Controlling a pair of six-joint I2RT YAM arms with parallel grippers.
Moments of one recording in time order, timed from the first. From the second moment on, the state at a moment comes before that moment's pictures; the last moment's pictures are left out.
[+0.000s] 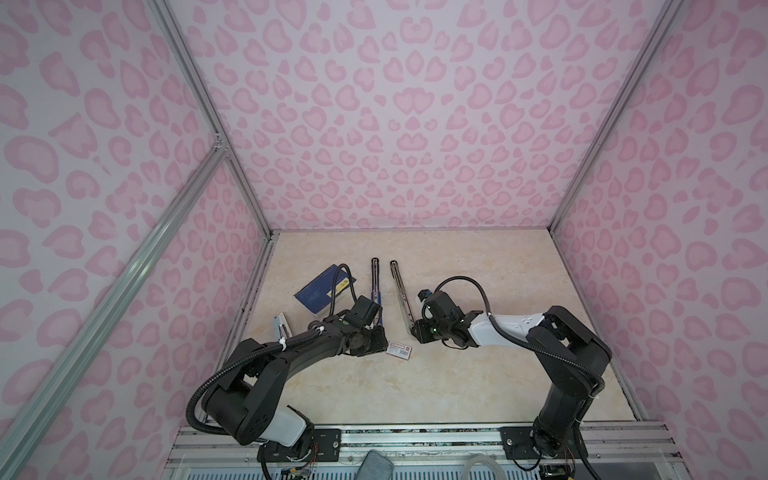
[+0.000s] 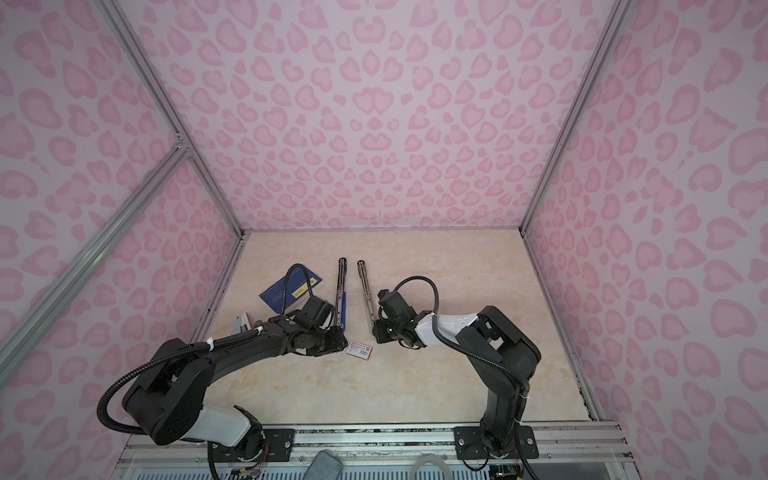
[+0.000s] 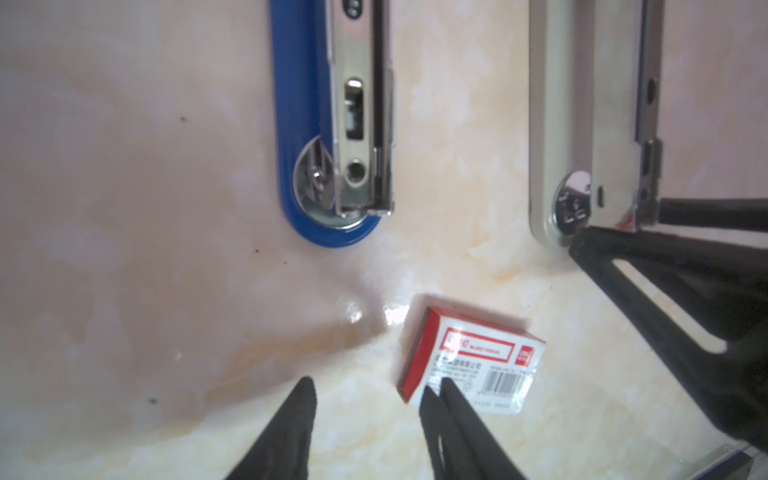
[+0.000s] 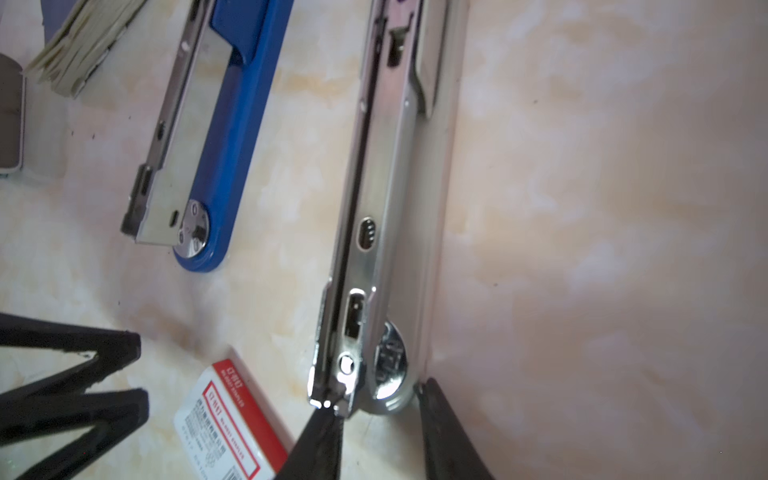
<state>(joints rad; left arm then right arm) -0.59 1.48 0.74 -0.39 0.15 -0.71 0.71 1.81 0.92 -0.03 -0.12 0.49</state>
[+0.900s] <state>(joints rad) -0.62 1.61 0.78 -0.26 0.27 -0.63 0.76 1.56 0.71 -0.10 -0.17 0.48</state>
